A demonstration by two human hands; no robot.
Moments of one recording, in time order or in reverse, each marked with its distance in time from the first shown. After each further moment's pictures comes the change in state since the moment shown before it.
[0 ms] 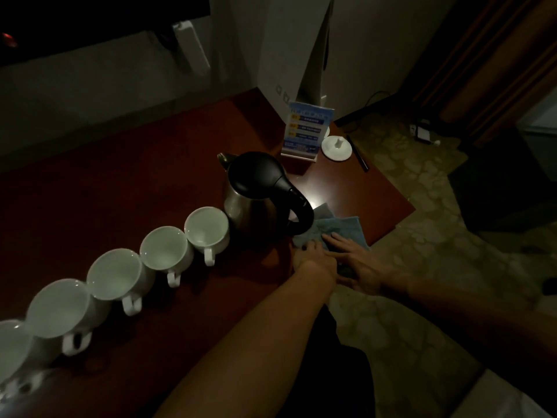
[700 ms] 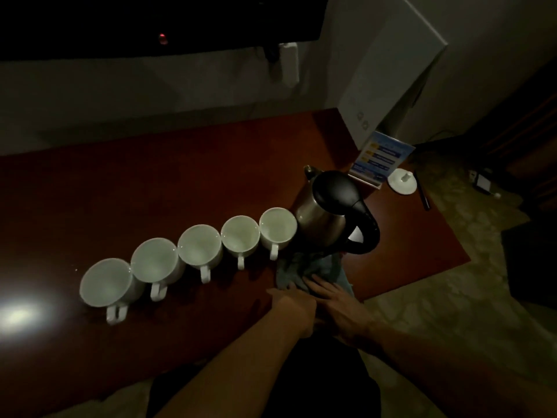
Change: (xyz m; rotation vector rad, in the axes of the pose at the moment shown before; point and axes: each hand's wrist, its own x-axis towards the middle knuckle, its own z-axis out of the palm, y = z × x) left_hand -0.105 -0.090 0.061 -0.237 -0.214 -0.081; right_hand 0.040 -0.133 0.038 -0.142 -0.126 -0.282
